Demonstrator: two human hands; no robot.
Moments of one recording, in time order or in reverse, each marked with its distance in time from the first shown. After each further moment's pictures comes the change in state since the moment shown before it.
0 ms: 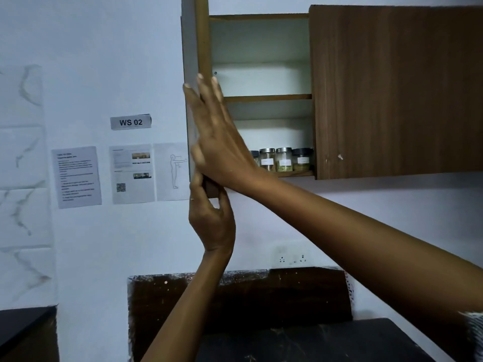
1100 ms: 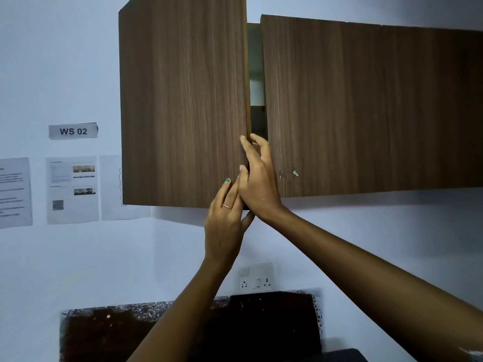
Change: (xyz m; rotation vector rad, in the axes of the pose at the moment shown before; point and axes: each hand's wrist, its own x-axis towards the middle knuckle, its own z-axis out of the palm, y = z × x) left_hand -0.088 0.021 0.157 0.285 -0.571 0.474; right_hand -0.092 0.204 -0.059 0.041 0.214 0.396
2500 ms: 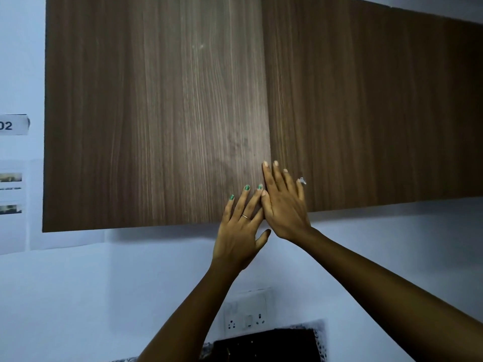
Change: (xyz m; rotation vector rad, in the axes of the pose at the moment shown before) left_hand 0.016 -0.079 0.204 0.205 -0.177 0.278; right_hand 0.020 0.221 0.058 -0.715 -0.264 0.050
